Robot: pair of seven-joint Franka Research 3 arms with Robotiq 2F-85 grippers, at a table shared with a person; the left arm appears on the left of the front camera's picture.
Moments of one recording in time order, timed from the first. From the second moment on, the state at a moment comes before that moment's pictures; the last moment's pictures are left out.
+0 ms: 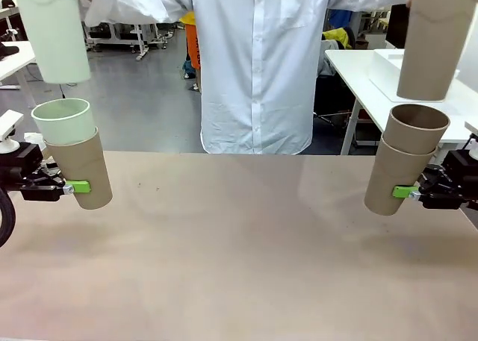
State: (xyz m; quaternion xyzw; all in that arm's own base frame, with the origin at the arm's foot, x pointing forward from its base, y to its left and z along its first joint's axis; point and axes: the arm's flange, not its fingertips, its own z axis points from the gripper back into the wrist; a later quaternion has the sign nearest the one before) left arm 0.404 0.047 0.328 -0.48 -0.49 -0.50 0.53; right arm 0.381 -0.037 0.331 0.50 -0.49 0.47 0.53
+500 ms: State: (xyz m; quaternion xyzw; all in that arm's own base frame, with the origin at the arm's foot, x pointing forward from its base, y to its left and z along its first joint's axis) left arm 0.404 0.047 0.328 -0.48 -0.49 -0.50 0.53; right arm 0.381 -0.037 0.331 0.50 -0.49 0.47 0.53
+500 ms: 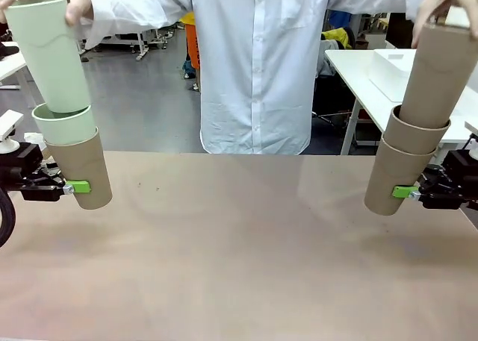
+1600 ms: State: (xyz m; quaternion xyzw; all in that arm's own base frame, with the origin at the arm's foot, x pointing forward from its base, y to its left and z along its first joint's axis) left arm 0.404 0.047 0.327 -0.48 -0.49 -0.50 0.53; right arm 0.382 -0.037 0.330 0.50 -0.49 0.47 0.53
